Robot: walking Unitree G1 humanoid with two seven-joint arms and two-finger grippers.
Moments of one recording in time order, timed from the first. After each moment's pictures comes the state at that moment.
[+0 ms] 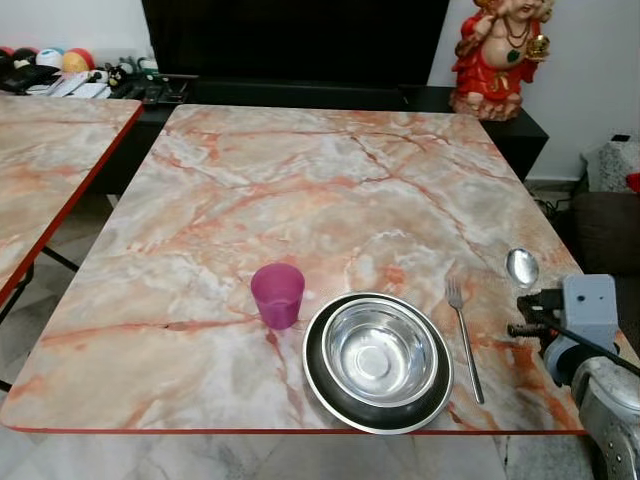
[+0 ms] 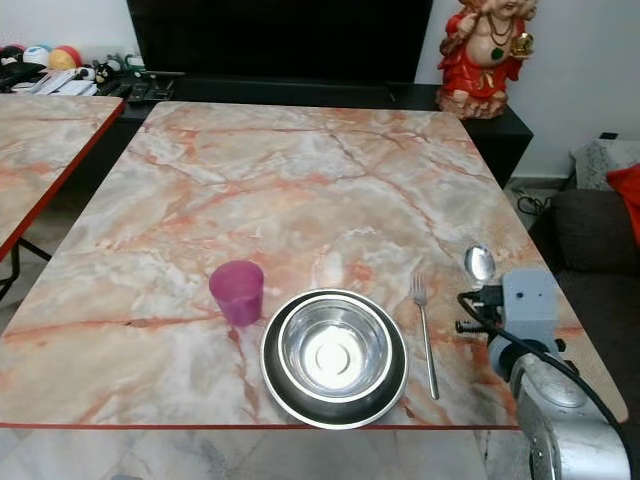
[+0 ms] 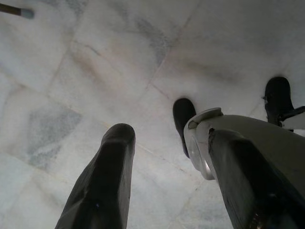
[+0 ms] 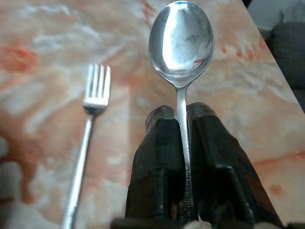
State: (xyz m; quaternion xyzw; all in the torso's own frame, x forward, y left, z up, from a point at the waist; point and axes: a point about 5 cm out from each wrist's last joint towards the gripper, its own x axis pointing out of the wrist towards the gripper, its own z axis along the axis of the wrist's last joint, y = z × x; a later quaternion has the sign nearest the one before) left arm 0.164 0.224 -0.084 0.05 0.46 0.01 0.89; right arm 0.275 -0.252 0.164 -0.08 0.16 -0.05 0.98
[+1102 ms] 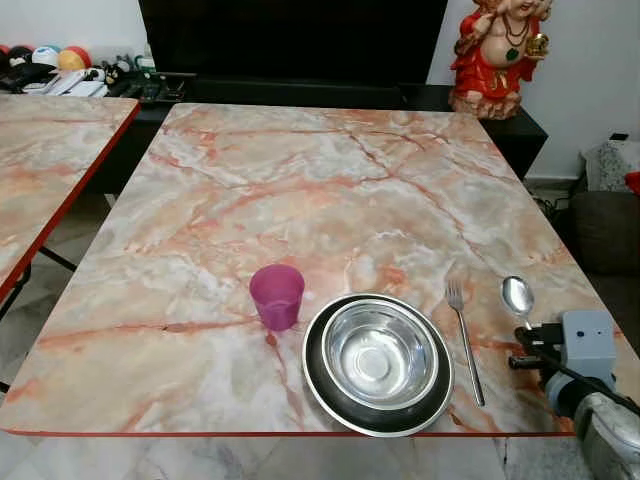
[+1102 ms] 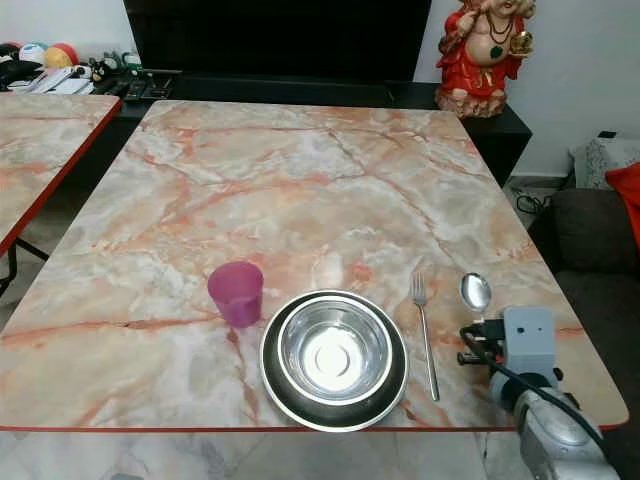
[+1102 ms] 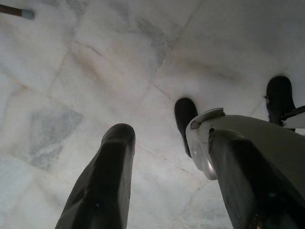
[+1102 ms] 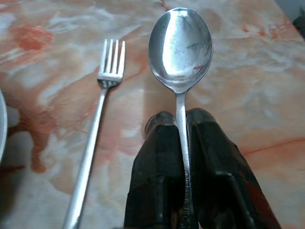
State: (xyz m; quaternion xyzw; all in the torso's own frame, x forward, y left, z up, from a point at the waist) left arm 0.166 0.227 -0.083 0.06 0.46 0.01 0.89; right arm 0.260 -0.252 0.132 -0.05 0.15 -0.01 0.99
